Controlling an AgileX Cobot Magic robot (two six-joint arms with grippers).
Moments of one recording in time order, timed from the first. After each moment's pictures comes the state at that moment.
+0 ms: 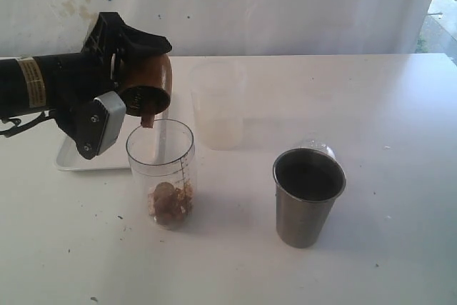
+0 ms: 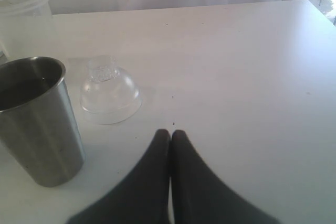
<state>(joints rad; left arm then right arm) -0.27 1.60 -0.83 1.06 -0.70 1.13 0.00 0.01 0.00 0.00 0.34 0.11</state>
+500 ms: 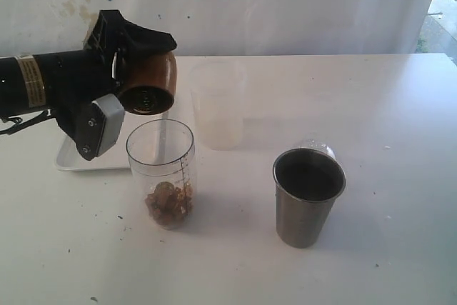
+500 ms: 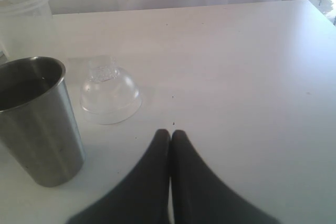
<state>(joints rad) -0.27 1.60 -0.83 1.09 -0.75 1.17 0.00 0.01 0.00 0.00 0.34 0.11</state>
